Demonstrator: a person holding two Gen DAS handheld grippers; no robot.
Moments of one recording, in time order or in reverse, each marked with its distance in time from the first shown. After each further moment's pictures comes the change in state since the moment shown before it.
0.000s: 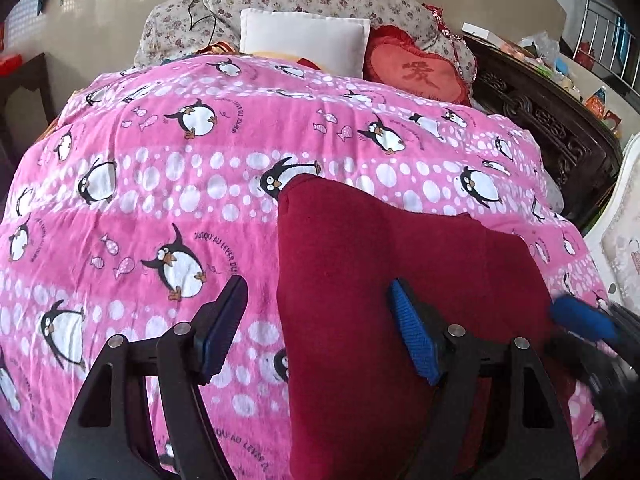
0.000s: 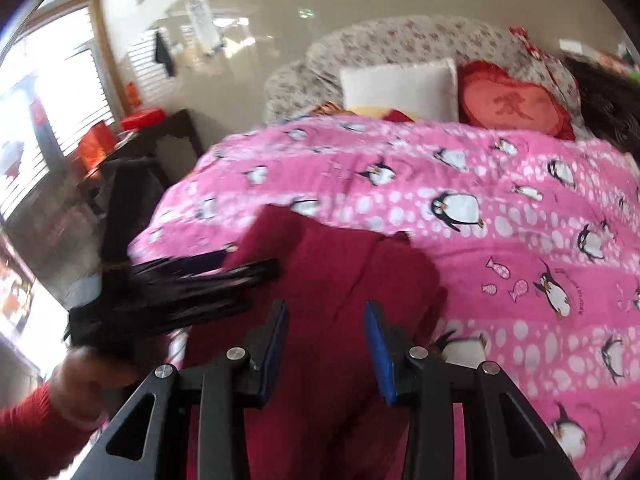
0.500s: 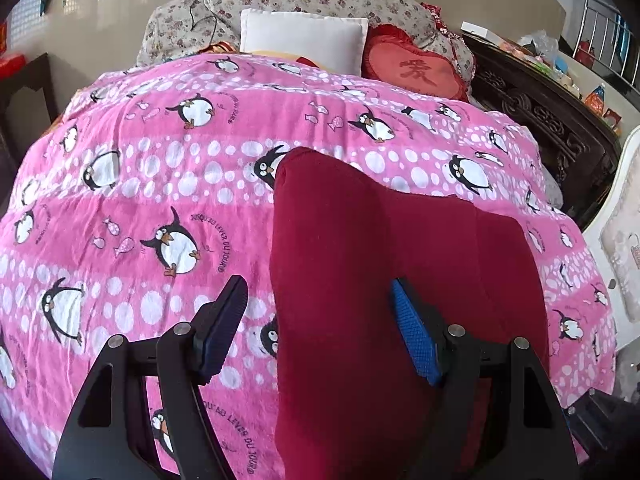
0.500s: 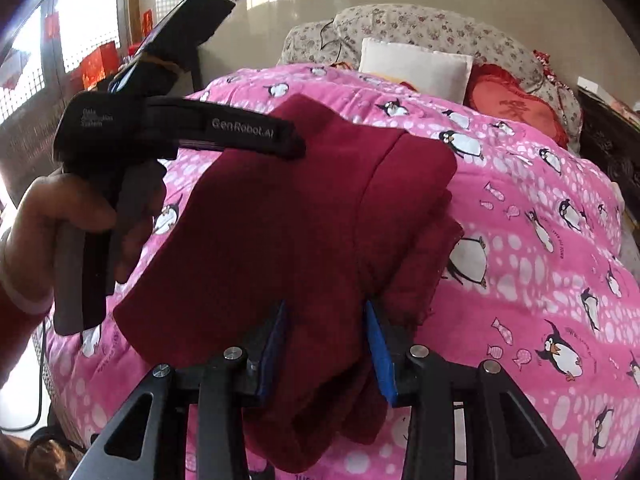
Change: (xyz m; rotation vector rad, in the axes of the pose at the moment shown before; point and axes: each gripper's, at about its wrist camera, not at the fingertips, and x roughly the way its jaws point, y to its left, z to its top) left arm -0.008 -0.011 -0.014 0.003 -0.008 0.018; right arm 0.000 0.031 -0.084 -0.179 0.111 -0.139
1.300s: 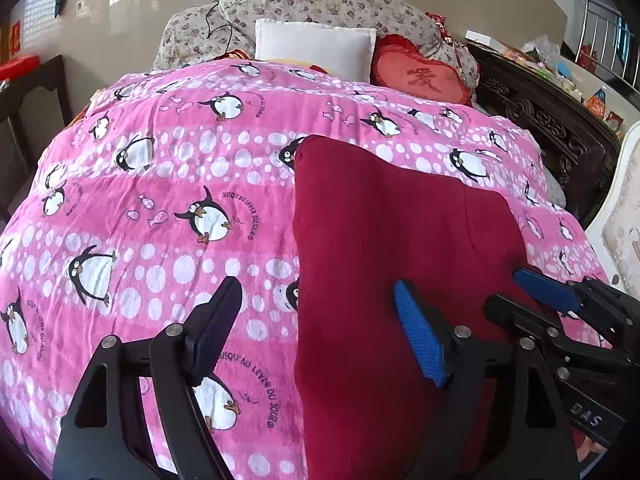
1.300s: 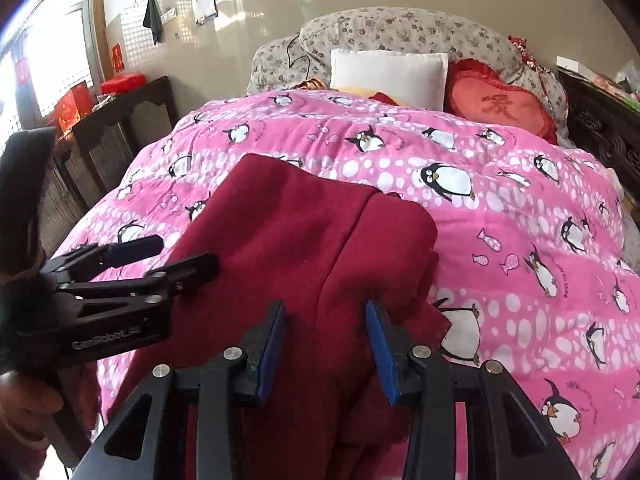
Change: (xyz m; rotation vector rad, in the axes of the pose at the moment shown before) left arm -0.026 0.009 -0.028 -0.017 -0.041 0.024; right arm 0.021 -0.026 0.064 0.124 -0.039 -0.011
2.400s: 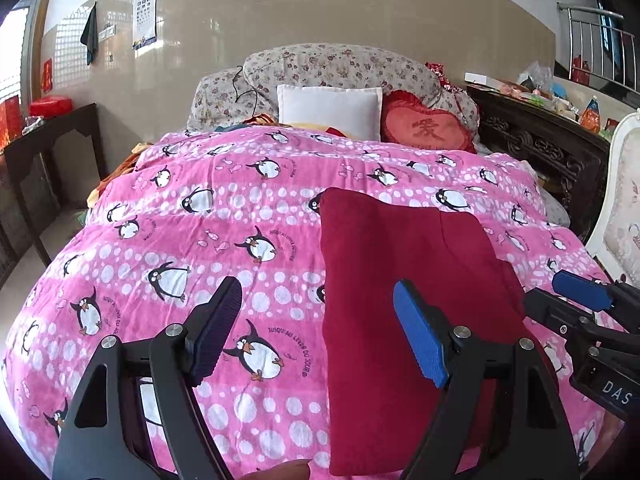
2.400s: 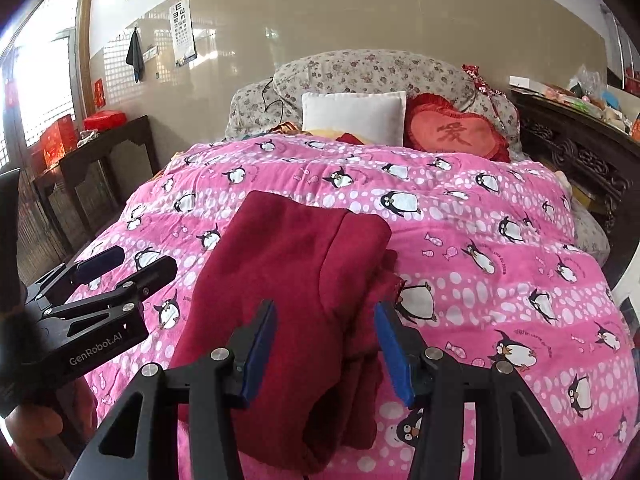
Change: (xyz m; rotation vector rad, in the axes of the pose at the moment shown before) left arm -0.087 -0.003 -0.035 0.043 -0.224 0.099; right arm -0.083 0.023 -0.032 0.067 -0.142 -0.108
